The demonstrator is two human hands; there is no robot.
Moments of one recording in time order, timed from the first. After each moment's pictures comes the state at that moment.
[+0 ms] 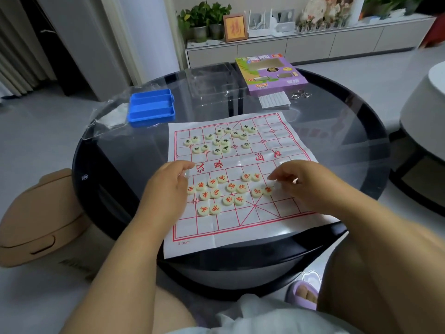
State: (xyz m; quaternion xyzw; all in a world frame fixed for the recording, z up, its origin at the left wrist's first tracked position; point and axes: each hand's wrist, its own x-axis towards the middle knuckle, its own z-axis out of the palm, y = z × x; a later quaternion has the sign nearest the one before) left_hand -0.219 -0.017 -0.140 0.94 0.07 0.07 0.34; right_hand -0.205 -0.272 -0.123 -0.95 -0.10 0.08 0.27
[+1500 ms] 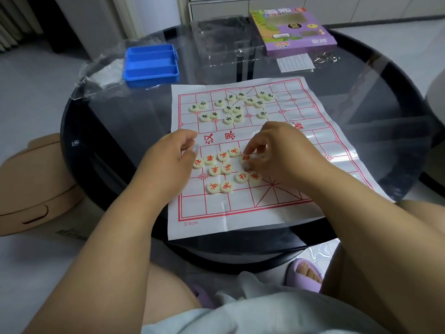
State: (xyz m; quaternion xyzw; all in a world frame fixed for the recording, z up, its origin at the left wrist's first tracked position) left_hand -0.209 -0.001 -0.149 0.93 0.06 0.00 0.35; right_hand -0.177 -0.202 -0.141 -0.96 -0.17 0.00 0.20
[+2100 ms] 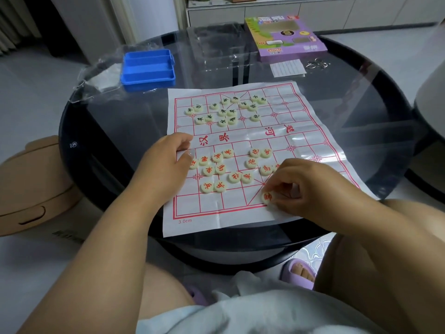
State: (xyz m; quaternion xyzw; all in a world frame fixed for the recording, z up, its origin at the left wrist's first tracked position) left_hand -0.209 -0.002 -0.156 0.94 0.05 0.03 0.34; right_hand -0.235 -0.255 -0.137 -0.94 -0.24 0.09 0.22
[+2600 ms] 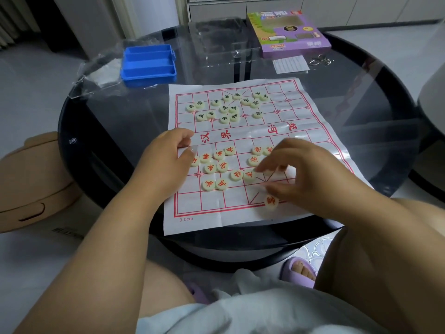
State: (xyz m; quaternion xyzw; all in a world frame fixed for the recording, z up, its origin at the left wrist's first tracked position) left_hand -0.206 -0.002 -0.157 0.94 0.06 0.03 0.33; right_hand -0.230 -0.239 -0.122 -0.94 -0.22 0.05 0.27
